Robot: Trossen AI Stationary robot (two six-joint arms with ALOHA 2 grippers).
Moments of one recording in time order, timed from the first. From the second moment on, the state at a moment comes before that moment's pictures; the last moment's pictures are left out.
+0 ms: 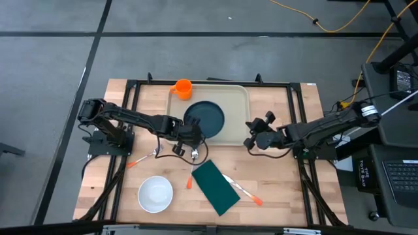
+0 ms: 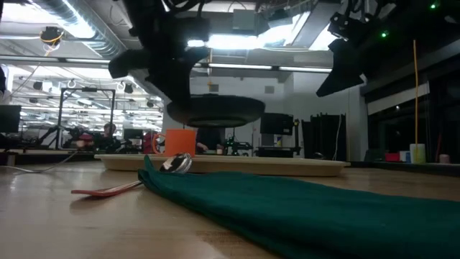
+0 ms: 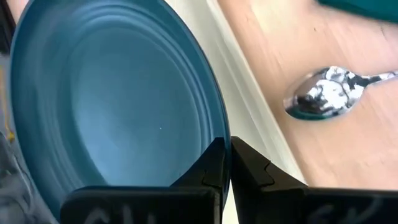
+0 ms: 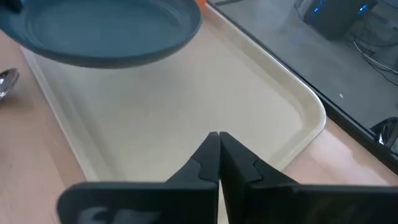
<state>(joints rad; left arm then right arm) -0.08 1.58 1.13 -0.69 -0.32 0.47 0.23 1.19 0.66 -0.31 0.82 0.49</state>
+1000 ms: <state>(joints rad) -0.07 1.40 0.82 -0.54 -0.33 0.27 0.19 1.20 0.66 -0.18 0.84 0.41</state>
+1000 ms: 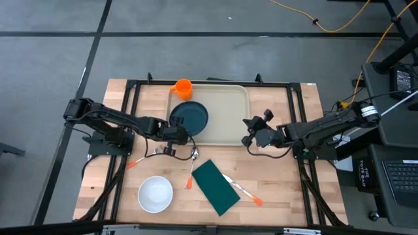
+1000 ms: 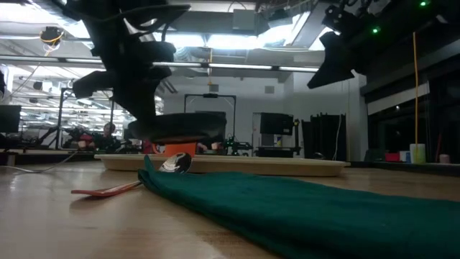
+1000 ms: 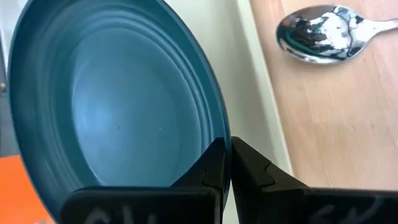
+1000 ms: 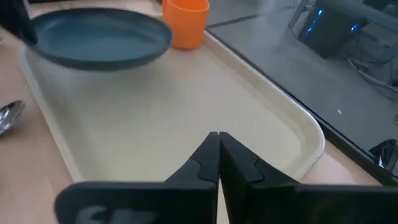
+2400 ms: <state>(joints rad) 0.00 1.57 0.82 -0.52 -0.29 0.26 0.13 1.20 0.66 -0.10 0.64 0.28</state>
